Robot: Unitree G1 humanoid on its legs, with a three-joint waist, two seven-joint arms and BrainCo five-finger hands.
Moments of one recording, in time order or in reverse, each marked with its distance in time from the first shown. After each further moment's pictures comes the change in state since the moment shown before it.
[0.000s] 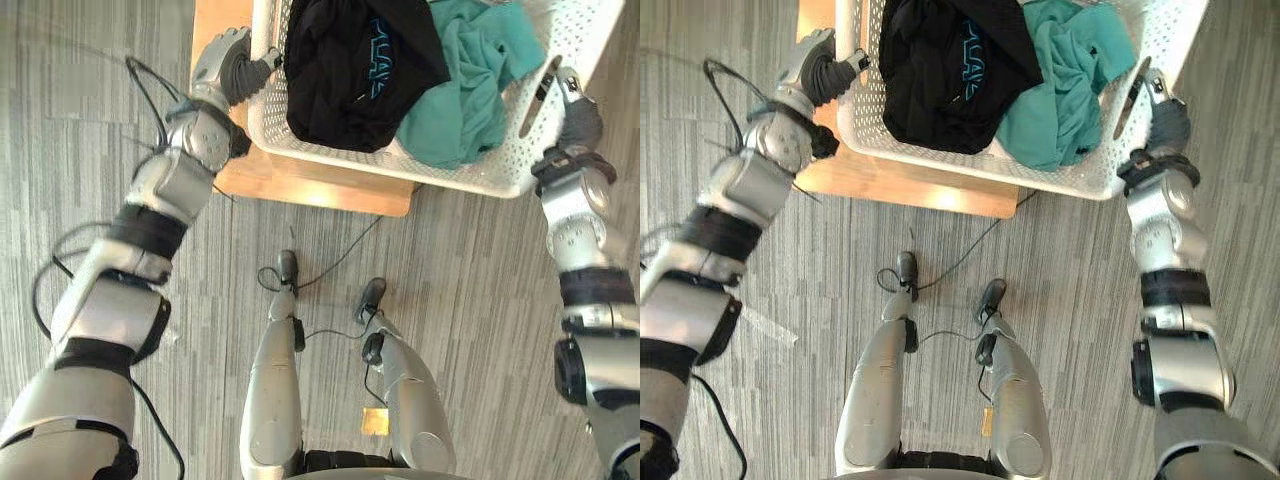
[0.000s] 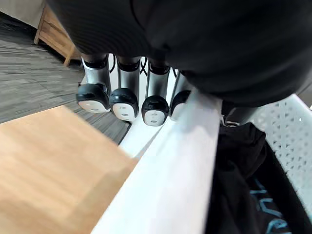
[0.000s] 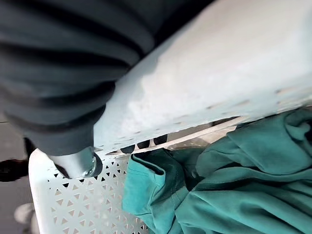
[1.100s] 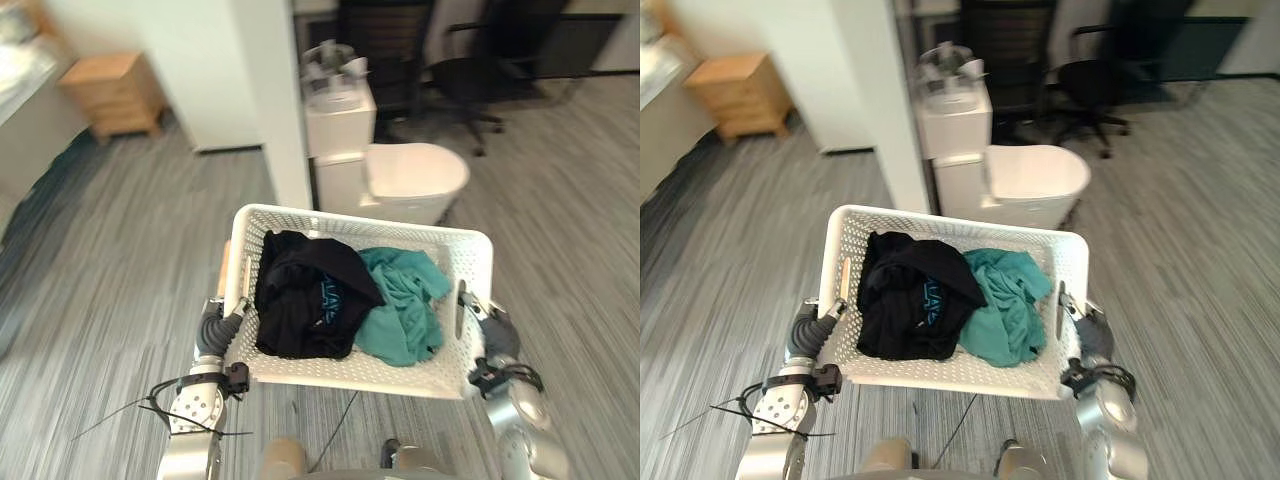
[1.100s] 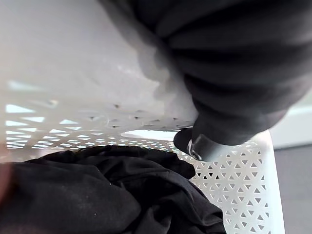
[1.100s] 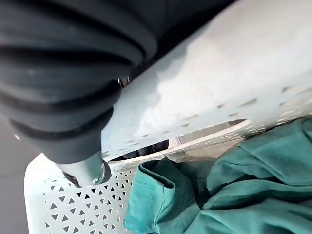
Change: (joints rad) left arm 1.313 -0.555 0.345 -0.681 -0.230 -0.005 -0.103; right arm 0.971 0.518 -0.084 -0.505 -0.473 0.087 0.156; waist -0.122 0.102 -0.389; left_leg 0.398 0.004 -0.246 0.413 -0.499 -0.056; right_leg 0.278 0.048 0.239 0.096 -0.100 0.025
